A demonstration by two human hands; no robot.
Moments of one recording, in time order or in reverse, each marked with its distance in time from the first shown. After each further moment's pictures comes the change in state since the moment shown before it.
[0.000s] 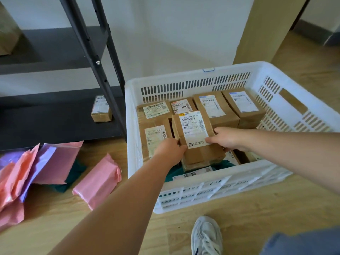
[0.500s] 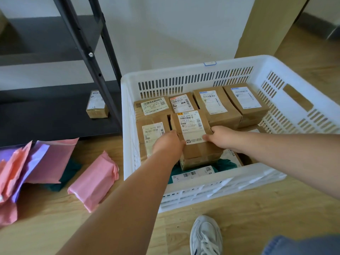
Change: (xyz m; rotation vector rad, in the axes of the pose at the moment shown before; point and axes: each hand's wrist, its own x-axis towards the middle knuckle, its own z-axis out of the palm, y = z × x) left_hand 0.023 0.004 0.002 0.281 0.094 0.006; right_hand 0.032 0.002 0.014 -0.101 0.131 -0.008
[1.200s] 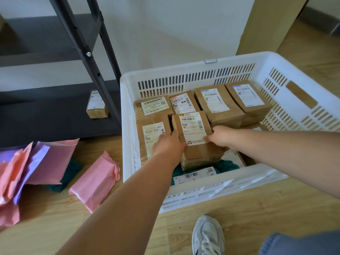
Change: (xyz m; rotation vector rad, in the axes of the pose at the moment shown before) left_hand -0.003 -0.001 0.003 0.078 0.011 0.058; right_hand 0.015 -0.001 0.006 0.019 -0.011 0.174
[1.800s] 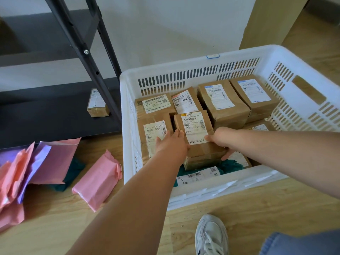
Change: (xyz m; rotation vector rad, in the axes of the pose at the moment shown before) left_hand 0.013 0.001 0.003 0.406 -0.251 0.153; right_hand 0.007 -0.003 0.006 0.154 -0.100 0.266
